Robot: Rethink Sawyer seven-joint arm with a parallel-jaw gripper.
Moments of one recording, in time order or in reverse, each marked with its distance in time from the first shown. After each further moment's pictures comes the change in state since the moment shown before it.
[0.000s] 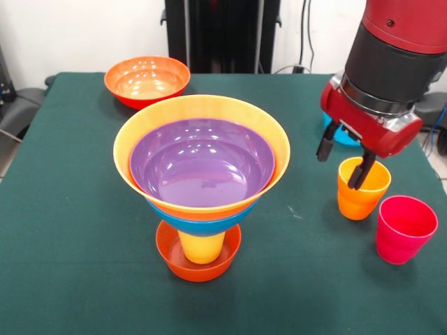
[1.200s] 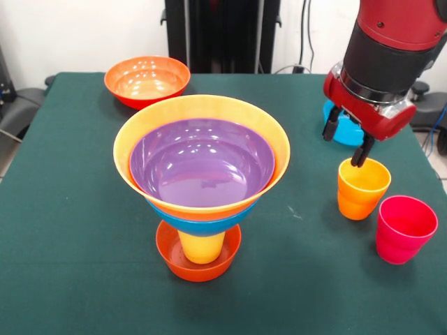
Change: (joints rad) arm -0.005 -0.068 0.080 0.152 -0.022 0.000 0.000
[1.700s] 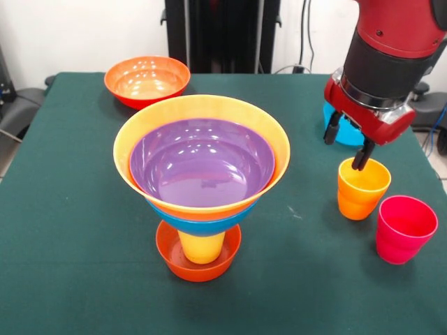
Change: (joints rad) arm -0.002 0.010 0.013 0.005 0.000 -0.019 0.000
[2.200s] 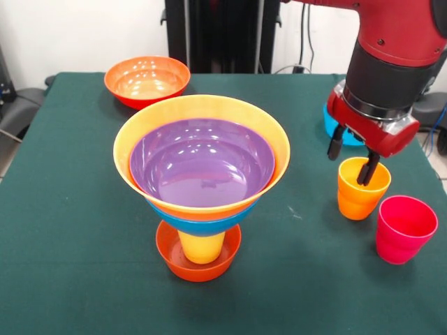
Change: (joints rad) arm -0.010 0.006 0.025 0.001 0.000 -0.087 0.000
